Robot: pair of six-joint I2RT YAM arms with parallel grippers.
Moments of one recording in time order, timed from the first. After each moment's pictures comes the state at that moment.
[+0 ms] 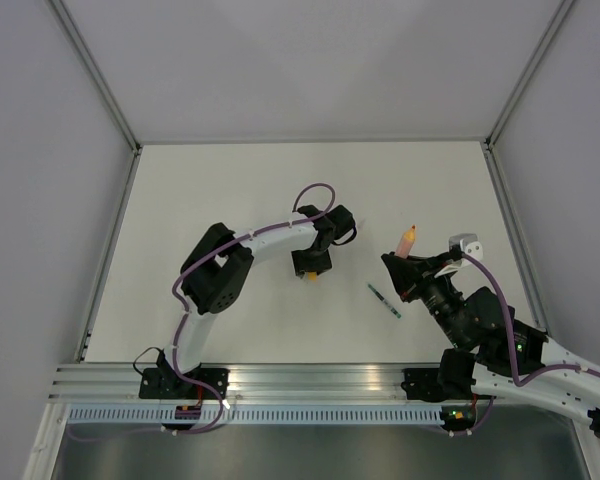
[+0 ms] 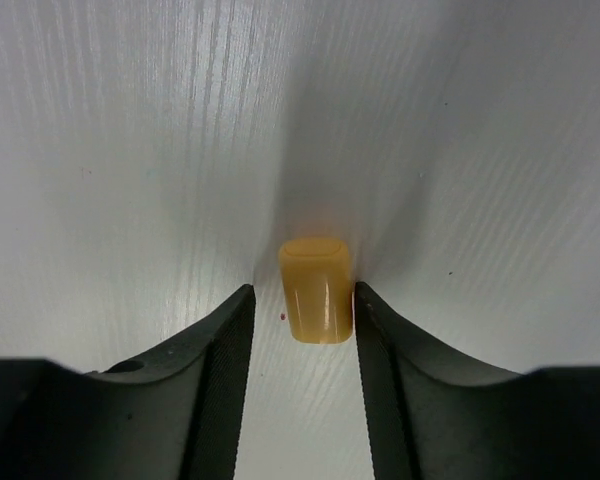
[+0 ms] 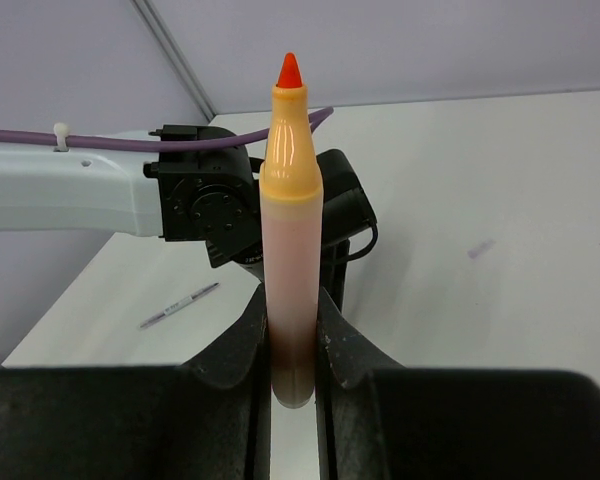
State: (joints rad) left arm -0.86 2.14 1.63 -0.97 -0.30 -1.06; right arm 1.17 0.41 0.62 -0.17 0.70 0.35
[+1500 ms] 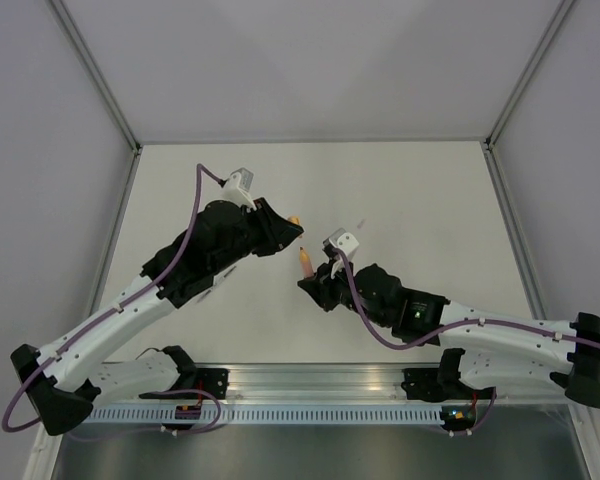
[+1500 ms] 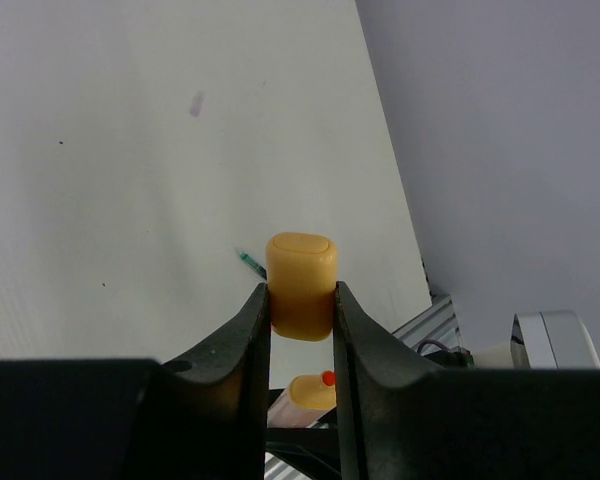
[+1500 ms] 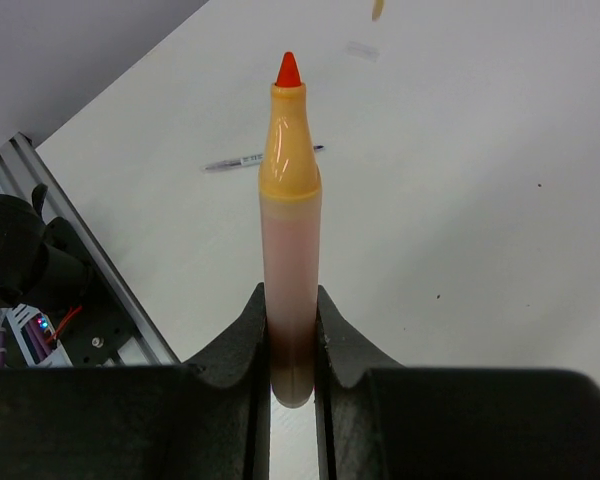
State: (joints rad) left arm -0.81 1.04 1.08 -0.37 -0.10 -0.84; right arm 1.17 1.05 0.70 0.08 0.28 0.35
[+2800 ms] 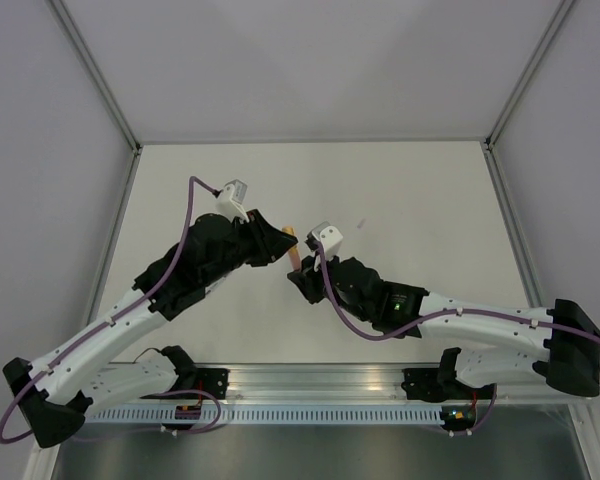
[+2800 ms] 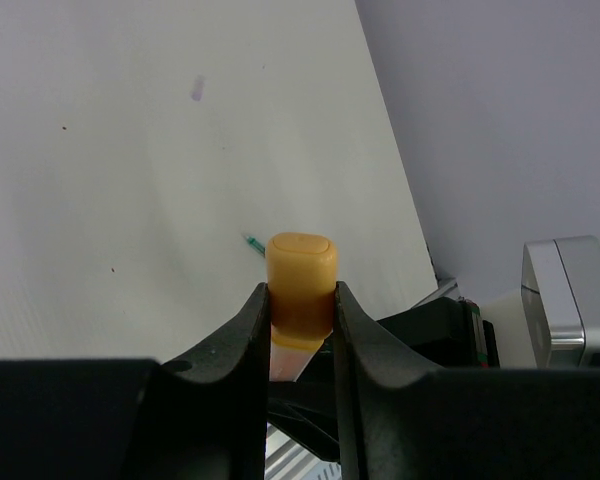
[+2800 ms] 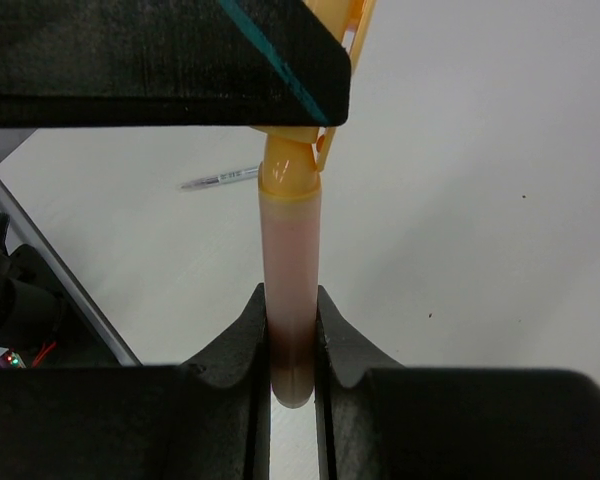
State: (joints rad) left arm -0.81 0.95 0.97 -0.34 -0.07 -0.81; right arm 1.18 1.21 0.81 0.09 0.35 0.34
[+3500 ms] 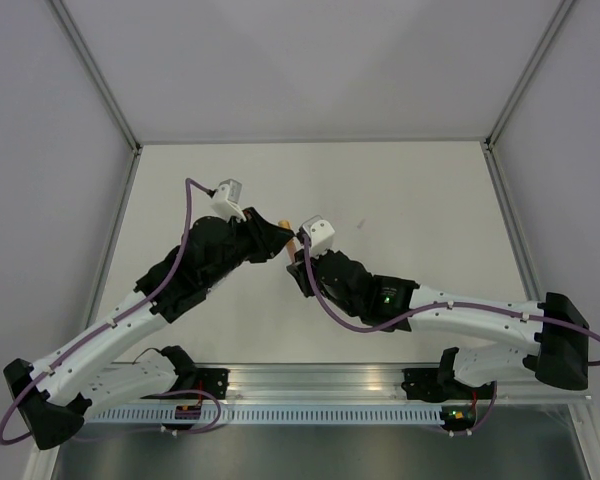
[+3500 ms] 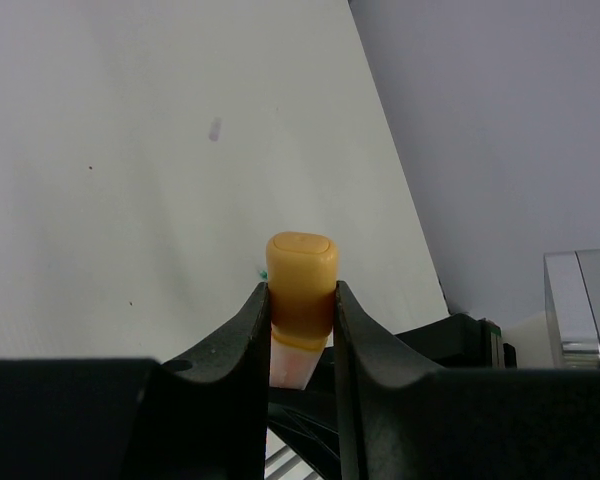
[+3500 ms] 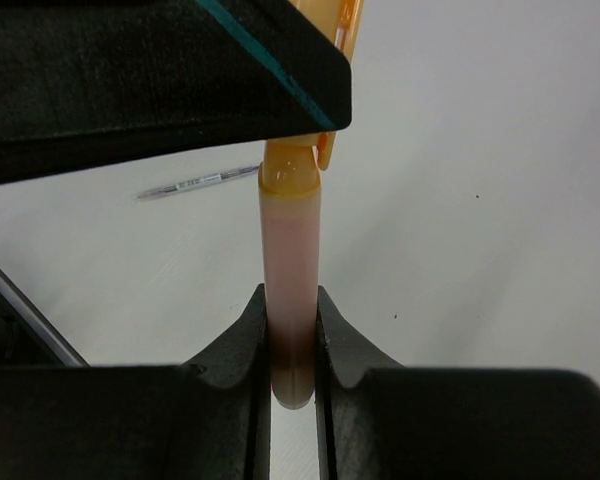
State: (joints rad) left arm -0.80 0.93 0.92 -0.26 -0.13 -0.79; right arm 1.19 1.28 0.93 -0.02 0.45 0.32
